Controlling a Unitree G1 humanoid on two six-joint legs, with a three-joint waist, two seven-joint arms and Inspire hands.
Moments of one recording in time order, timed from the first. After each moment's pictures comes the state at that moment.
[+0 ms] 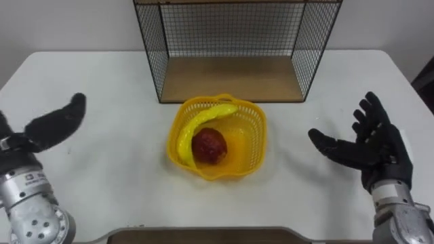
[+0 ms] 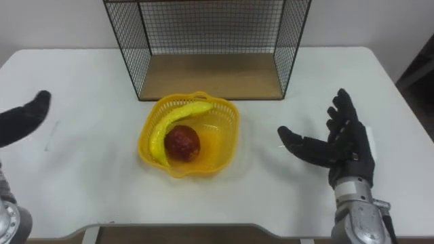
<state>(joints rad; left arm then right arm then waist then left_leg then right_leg) 0.21 0.24 0.03 -0.22 -0.13 -0.16 0.47 0.23 -0.30 -0.07 0.00 0.39 -0.06 -0.07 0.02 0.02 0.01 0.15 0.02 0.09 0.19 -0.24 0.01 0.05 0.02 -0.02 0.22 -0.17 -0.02</state>
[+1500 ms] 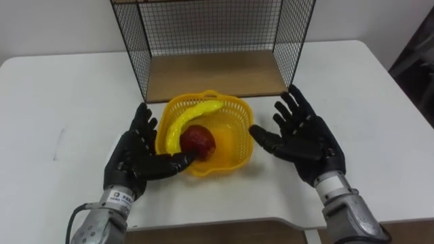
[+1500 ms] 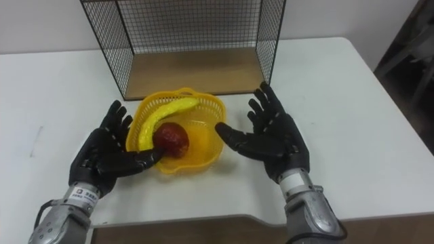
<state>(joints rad) 0.17 0.19 -0.13 0.11 -0.47 -0.12 -0.08 0.13 -0.22 0.10 0.07 0.63 -0.09 0.15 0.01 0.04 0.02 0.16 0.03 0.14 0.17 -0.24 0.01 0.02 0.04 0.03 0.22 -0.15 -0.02</state>
